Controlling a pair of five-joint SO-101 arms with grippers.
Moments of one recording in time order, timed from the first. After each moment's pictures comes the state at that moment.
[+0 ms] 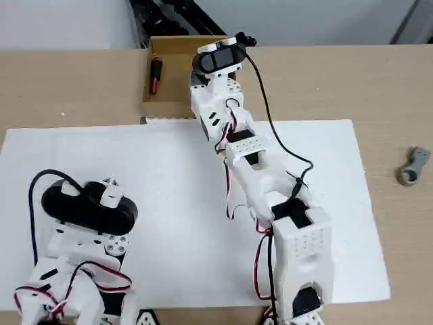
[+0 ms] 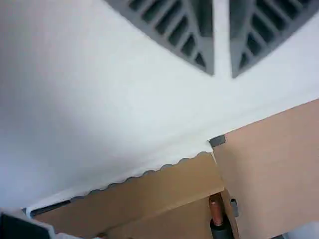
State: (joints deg) left arm 2.0 -93.8 49.1 78.9 -11.1; right arm -23.5 30.4 2.0 -12.2 -7.2
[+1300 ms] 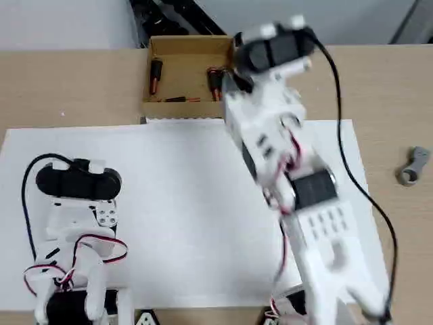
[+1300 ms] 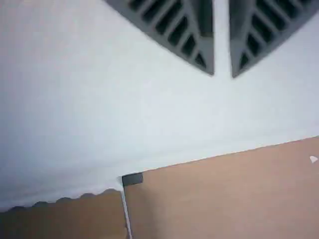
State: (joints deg) left arm -9.9 -93.8 65.4 65.5 -11.1; right arm -22.3 -41.1 25.2 40.3 -7.2
